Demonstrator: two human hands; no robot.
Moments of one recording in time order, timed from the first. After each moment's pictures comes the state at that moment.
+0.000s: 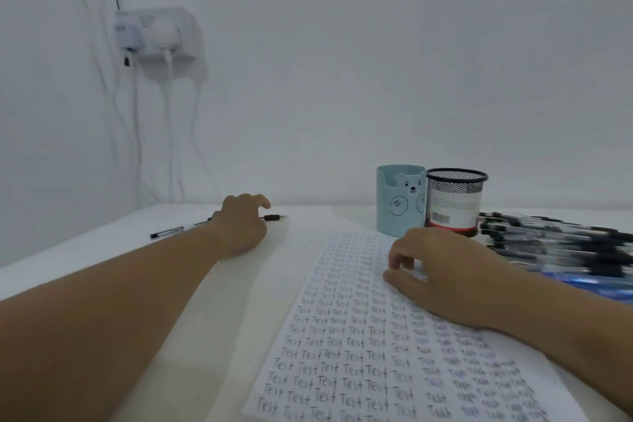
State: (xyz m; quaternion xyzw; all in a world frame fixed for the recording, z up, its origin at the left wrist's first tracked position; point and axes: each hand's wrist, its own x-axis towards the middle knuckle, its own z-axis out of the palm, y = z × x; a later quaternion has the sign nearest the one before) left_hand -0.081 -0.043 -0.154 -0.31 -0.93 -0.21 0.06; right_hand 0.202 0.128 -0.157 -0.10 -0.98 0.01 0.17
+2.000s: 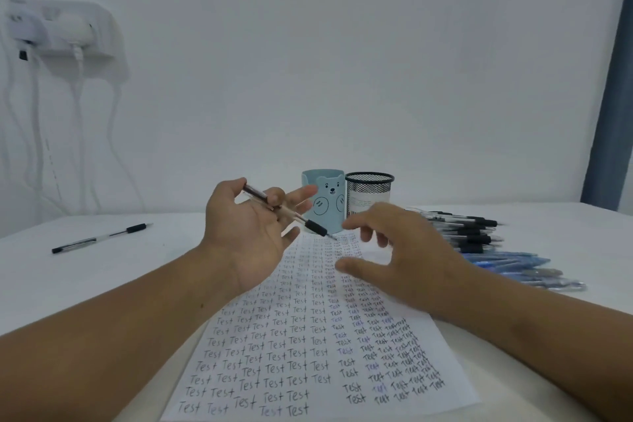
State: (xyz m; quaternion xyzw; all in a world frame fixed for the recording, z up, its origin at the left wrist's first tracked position) left_hand 0.096 -0.009 -0.130 -0.29 -0.37 -0.79 -0.40; right_hand 0.265 0.136 -0.155 -0.11 -0.94 0.09 0.32
